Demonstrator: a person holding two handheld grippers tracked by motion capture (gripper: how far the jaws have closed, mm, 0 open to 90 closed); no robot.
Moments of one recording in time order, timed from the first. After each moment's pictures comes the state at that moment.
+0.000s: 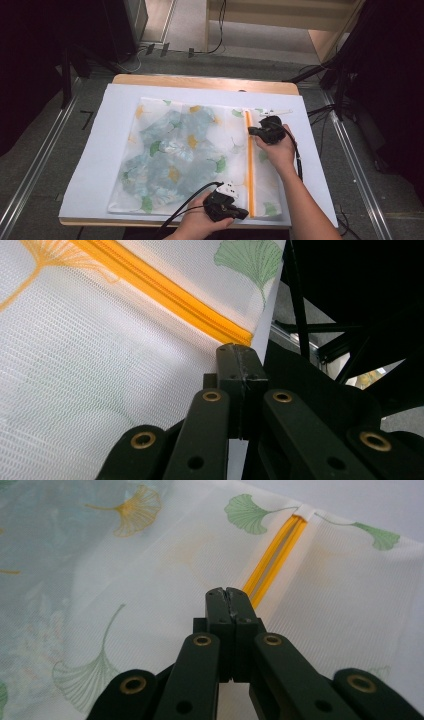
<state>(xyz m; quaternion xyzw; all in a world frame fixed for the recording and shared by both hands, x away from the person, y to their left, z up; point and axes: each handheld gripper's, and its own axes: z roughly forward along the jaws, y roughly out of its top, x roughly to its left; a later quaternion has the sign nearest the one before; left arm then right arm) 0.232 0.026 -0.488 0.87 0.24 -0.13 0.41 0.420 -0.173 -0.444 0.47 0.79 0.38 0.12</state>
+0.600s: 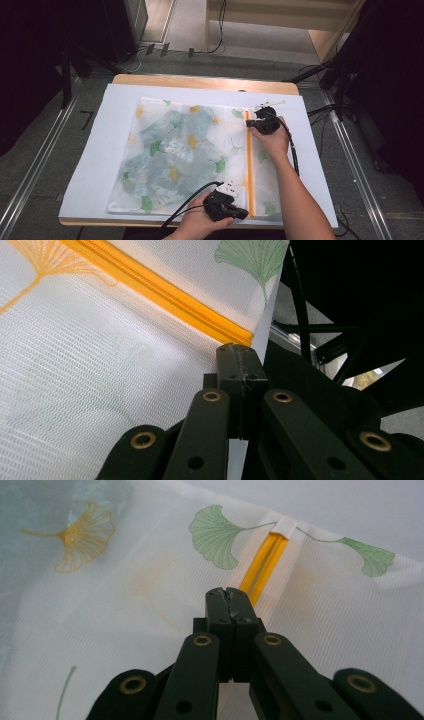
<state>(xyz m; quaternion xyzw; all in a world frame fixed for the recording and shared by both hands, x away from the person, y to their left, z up) 0.233 0.025 -0.488 0.87 0.24 -0.14 0.41 0.459 -0.166 -0.455 0.50 0.78 0.36 0.12</state>
